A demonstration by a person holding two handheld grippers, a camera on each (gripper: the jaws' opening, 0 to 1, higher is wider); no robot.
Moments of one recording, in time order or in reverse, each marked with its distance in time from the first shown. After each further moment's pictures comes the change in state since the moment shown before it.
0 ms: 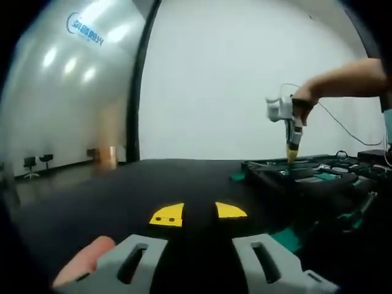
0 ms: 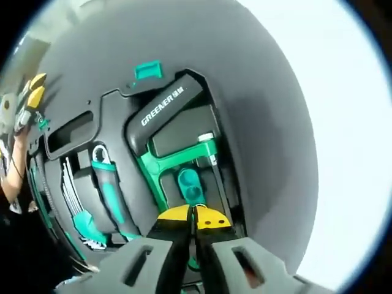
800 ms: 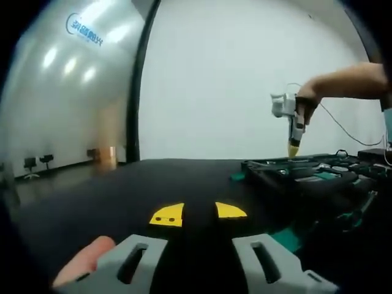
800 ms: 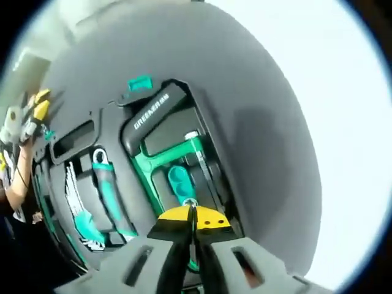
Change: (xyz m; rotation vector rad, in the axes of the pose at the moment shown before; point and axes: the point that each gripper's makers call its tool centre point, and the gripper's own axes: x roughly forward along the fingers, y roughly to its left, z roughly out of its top) left arm 0.001 0.003 -0.001 0.004 0.002 0.012; right arm -0.006 -0.003 -0.003 0.053 -0.119 0.009
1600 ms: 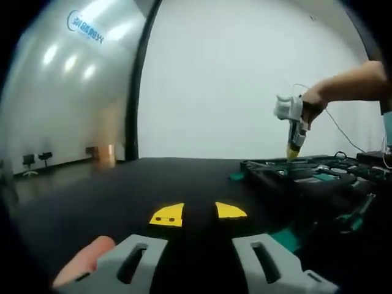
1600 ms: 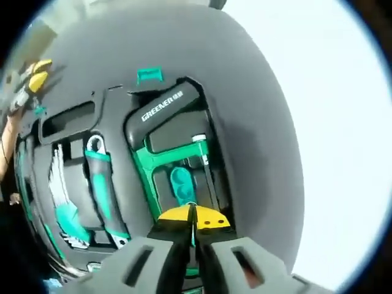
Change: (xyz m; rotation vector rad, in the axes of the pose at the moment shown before) left arm 0.000 0.002 0.000 -0.023 0.001 0.001; right arm -0.014 -0.002 0.014 -0.063 -0.143 -0.105
